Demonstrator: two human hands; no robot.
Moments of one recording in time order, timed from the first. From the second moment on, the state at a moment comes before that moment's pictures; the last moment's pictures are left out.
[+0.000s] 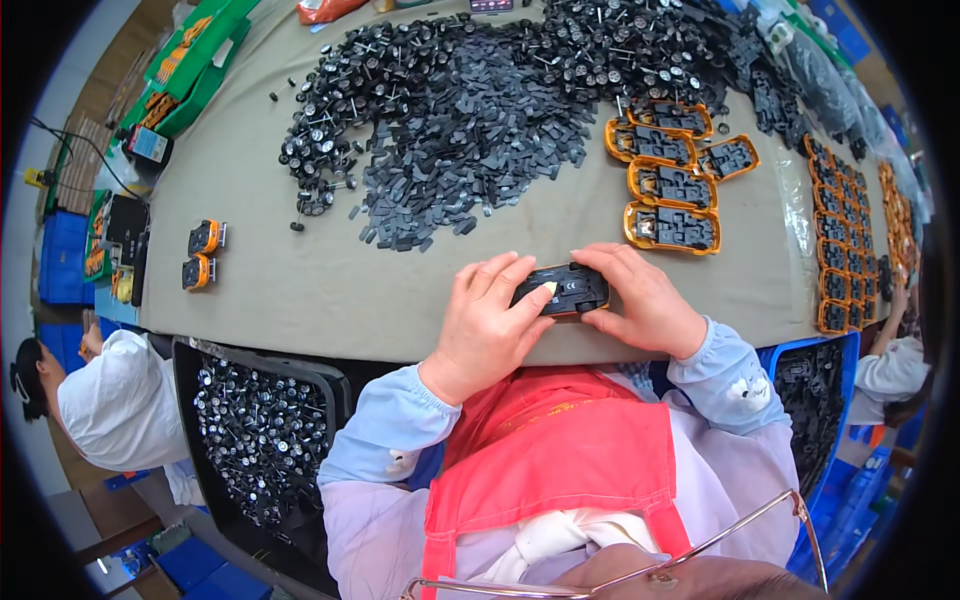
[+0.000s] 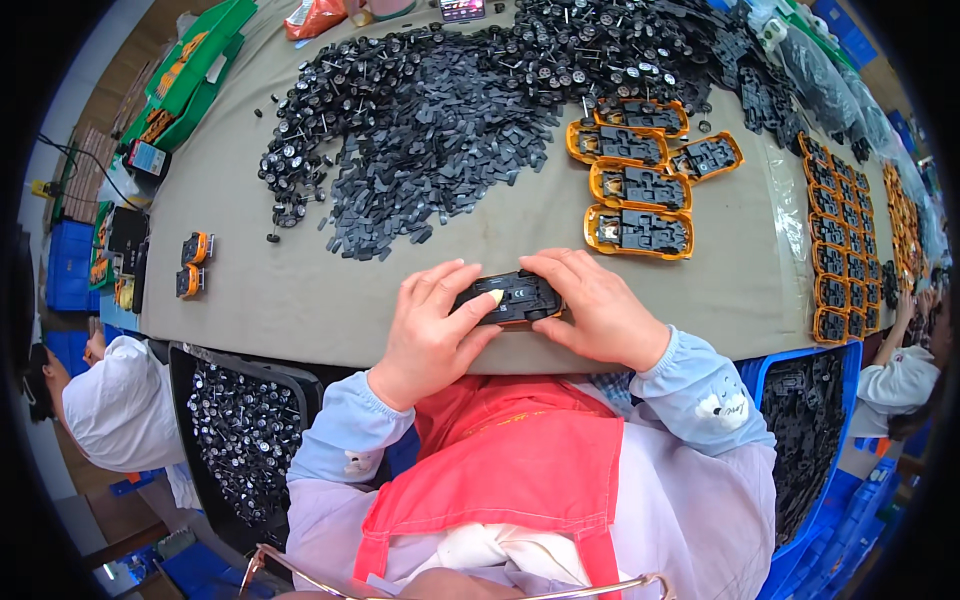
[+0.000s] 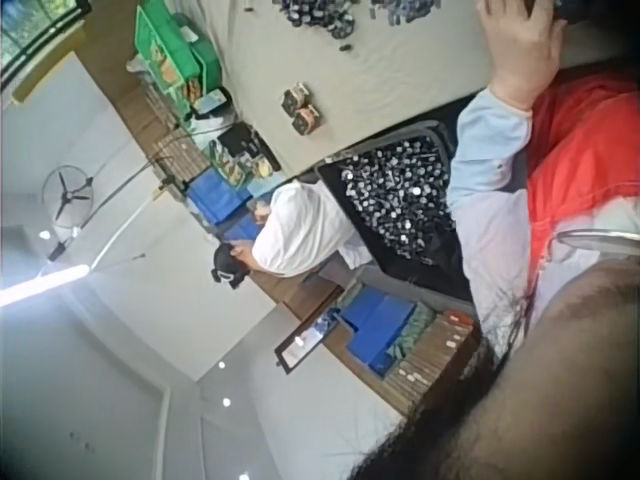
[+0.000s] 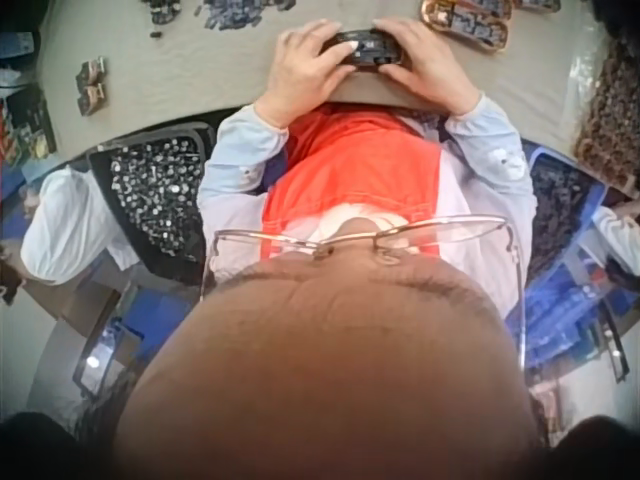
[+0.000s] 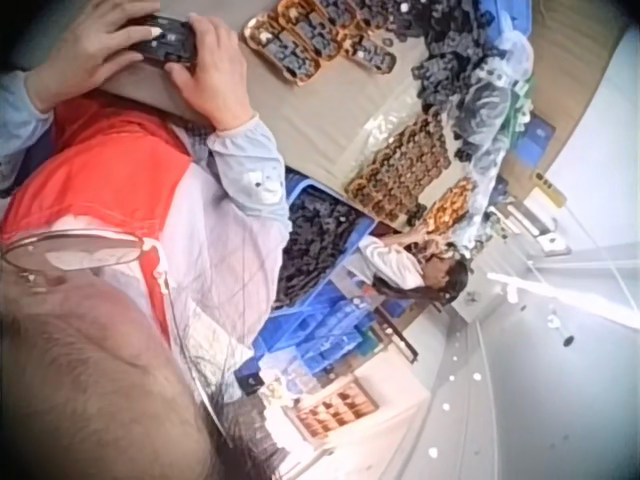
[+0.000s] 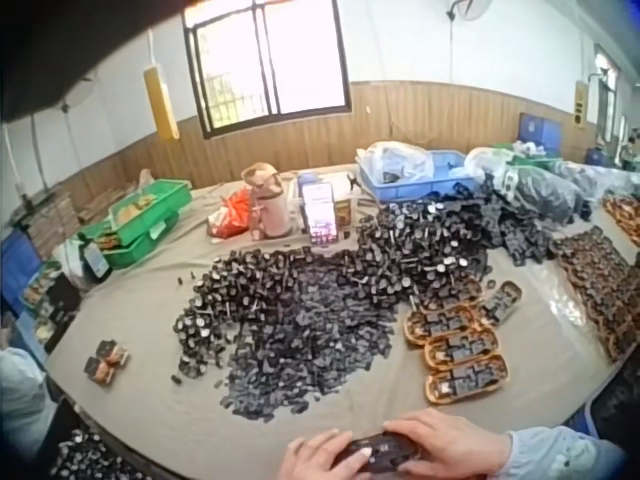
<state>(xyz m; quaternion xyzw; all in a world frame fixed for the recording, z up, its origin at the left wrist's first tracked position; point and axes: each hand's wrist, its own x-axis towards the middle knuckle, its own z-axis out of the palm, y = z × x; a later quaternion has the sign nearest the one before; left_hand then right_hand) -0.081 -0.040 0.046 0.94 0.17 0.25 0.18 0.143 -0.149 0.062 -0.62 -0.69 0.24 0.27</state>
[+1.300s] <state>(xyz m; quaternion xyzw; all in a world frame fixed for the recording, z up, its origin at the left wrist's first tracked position) -0.394 0.080 0.012 0.27 0.53 0.54 0.59 0.109 -0.129 0.030 -0.56 -0.48 0.50 0.45</state>
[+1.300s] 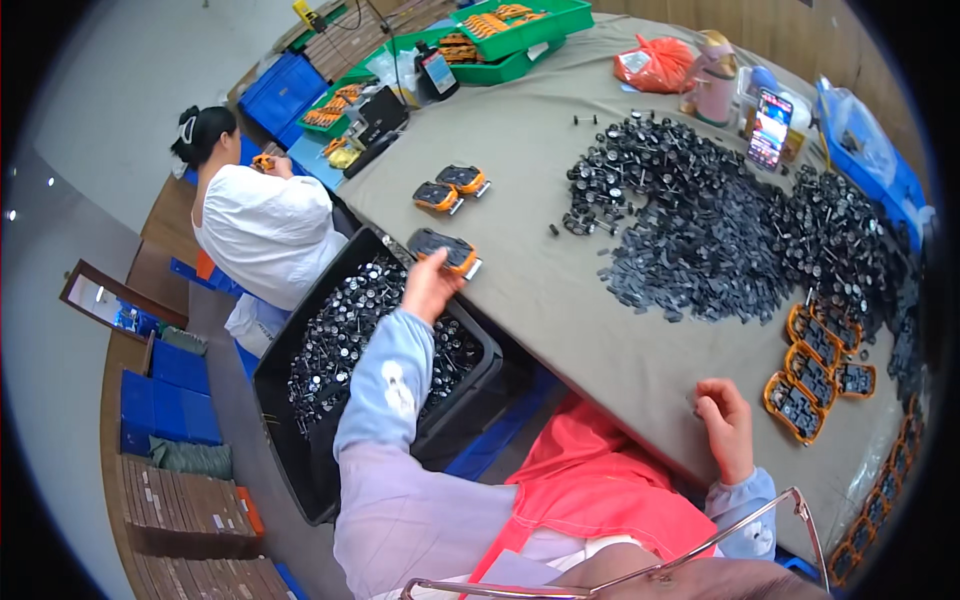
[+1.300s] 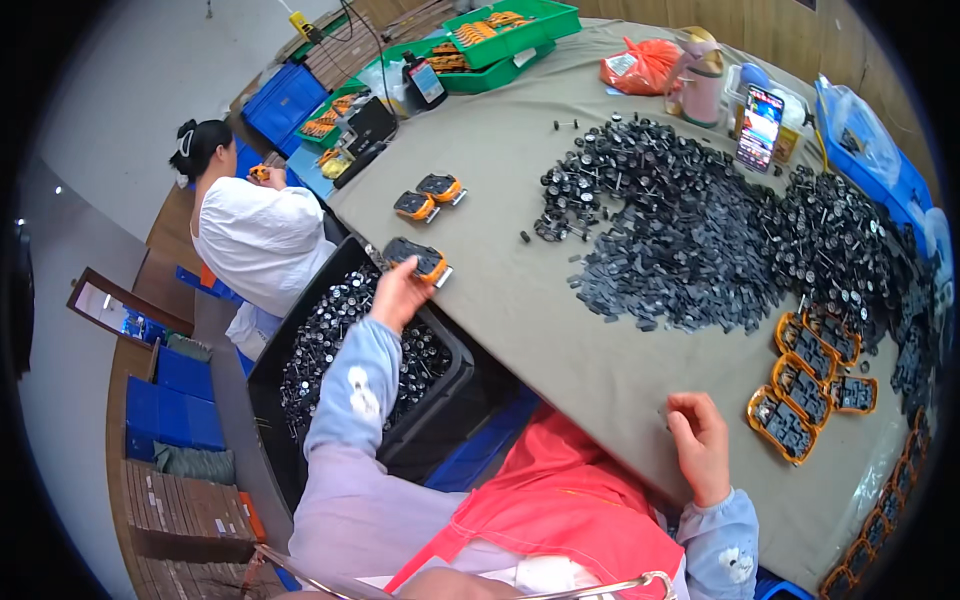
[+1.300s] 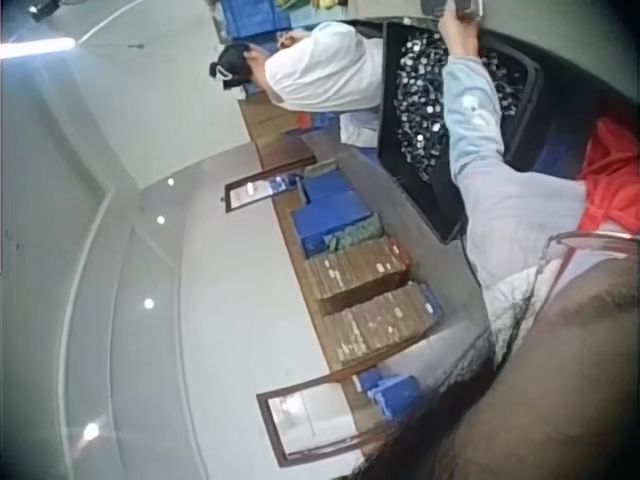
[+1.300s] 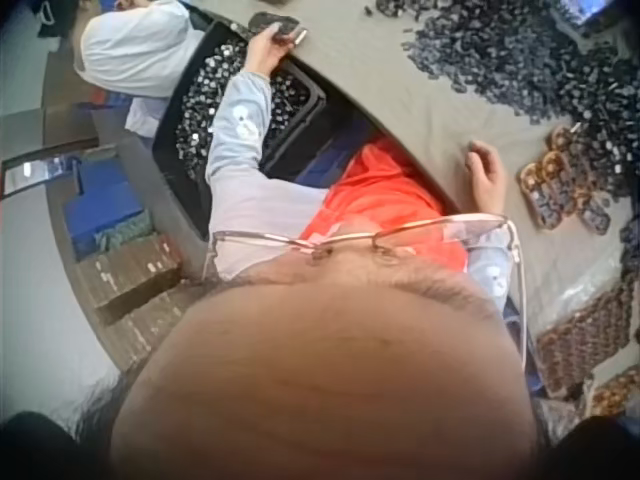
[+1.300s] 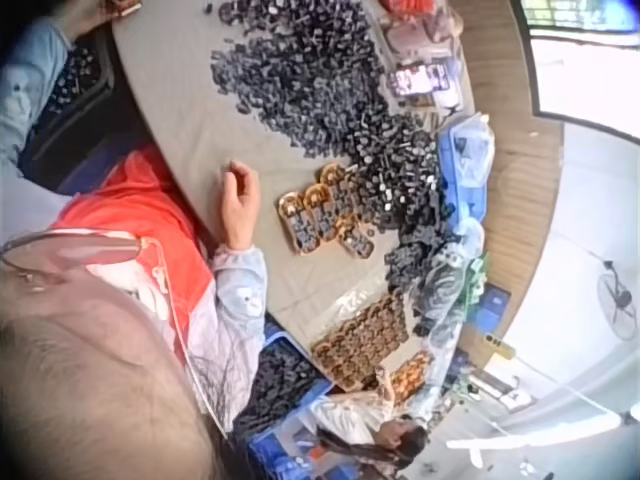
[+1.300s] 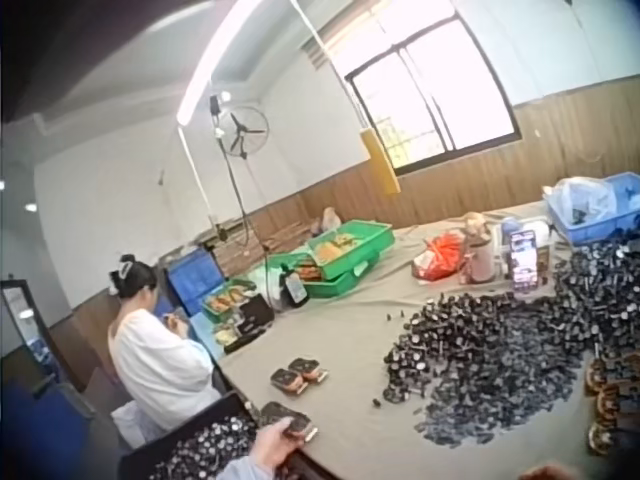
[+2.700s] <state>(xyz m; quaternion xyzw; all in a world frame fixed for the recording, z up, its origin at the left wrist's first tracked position) -0.102 0.011 0.028 0.88 0.37 0.19 0.24 0.197 -0.181 0.056 -0.60 -0.74 0.14 0.27</state>
